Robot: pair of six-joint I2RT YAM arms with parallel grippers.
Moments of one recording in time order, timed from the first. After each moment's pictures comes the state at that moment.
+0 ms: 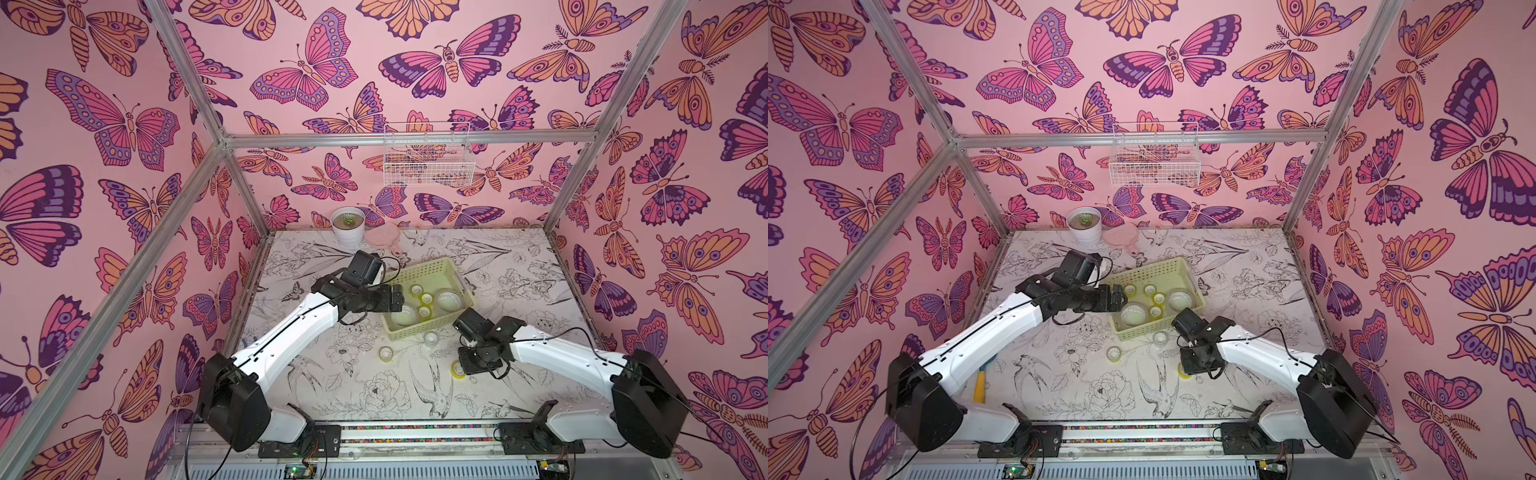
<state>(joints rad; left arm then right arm) -0.58 1.42 1.23 -0.74 0.14 -0.50 0.81 1.37 0.77 -0.83 0.00 0.56</state>
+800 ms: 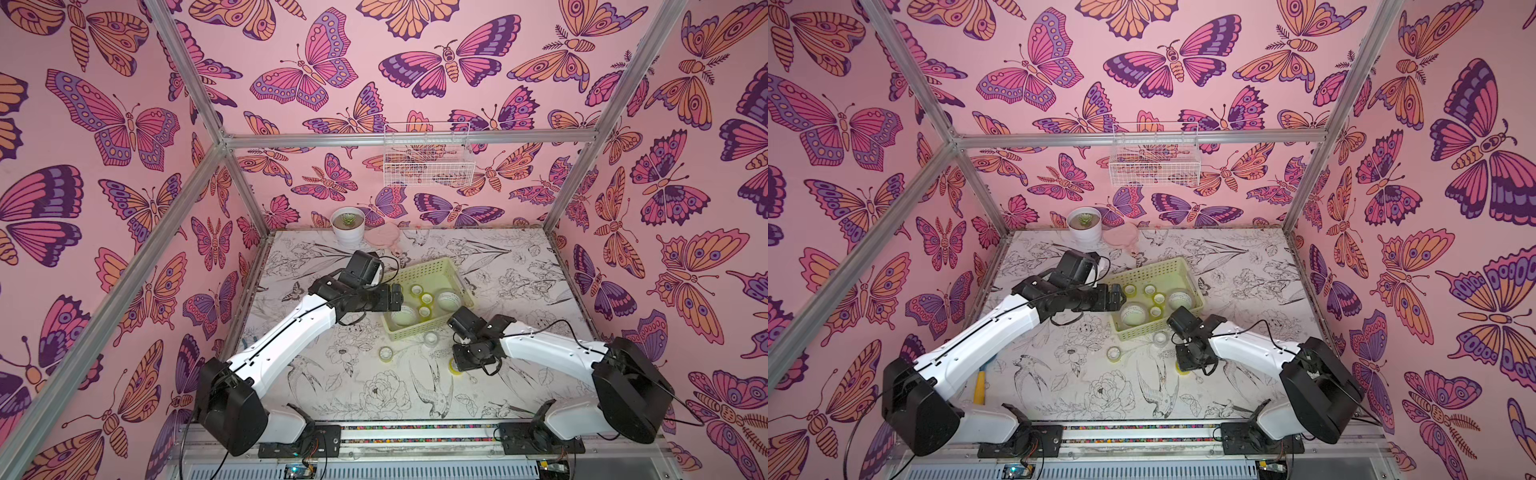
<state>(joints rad) -0.58 1.40 1.23 -0.74 0.12 -0.50 0.81 1.43 0.79 -0.77 0.04 0.55</state>
